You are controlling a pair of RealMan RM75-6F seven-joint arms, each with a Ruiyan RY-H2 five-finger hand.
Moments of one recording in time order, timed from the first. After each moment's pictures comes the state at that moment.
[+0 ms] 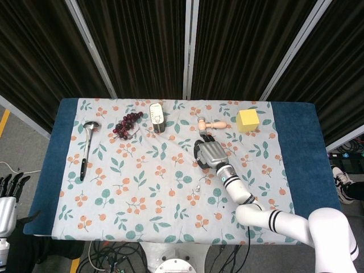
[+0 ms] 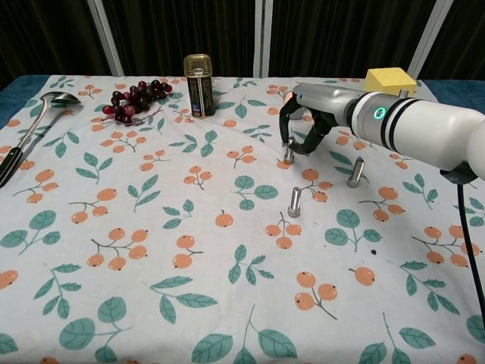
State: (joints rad) left arm 0.02 -1.22 -0.04 -1.49 1.47 1.56 0.02; right arm 0.93 -1.73 0.26 -1.21 -0.86 0.75 -0.32
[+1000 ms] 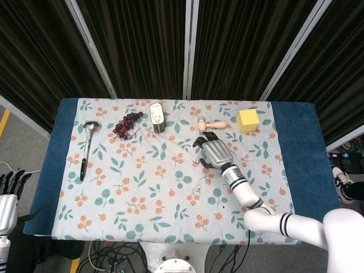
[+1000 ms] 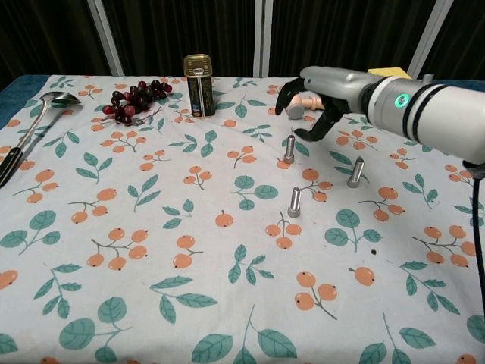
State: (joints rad) left arm 0.00 -1.22 -0.05 -1.49 1.48 1.56 0.02; right arm 0.88 -1.60 0.23 -1.39 -0.95 0.86 -0.30
